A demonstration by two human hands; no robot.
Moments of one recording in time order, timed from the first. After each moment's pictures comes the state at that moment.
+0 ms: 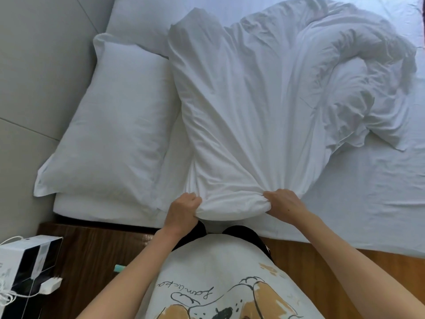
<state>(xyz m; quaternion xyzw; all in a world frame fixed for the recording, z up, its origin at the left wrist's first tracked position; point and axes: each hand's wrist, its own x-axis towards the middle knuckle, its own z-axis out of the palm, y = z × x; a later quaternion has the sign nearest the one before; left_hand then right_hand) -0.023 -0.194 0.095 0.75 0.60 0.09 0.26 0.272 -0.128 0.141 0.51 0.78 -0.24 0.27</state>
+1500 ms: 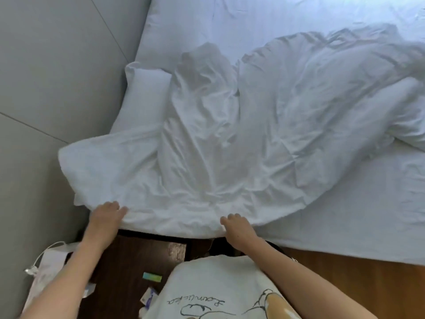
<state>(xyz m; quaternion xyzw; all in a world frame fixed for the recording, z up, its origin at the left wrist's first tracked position) -0.285 -0.237 0.120 0.76 0.64 -0.09 0.03 0.100 -0.208 0.095 0.49 0.79 -0.31 0.19</state>
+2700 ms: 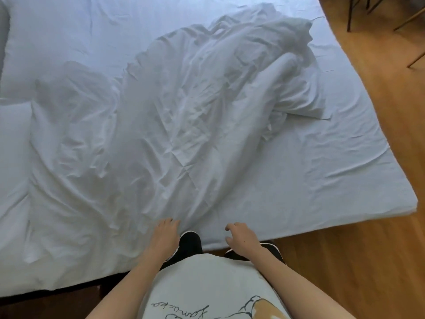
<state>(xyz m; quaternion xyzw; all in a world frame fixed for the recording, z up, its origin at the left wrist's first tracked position) 0.227 -0.173 0.013 0.75 0.58 -0.20 0.24 0.487 -0.215 0.054 0.67 0.58 -0.45 0.12</state>
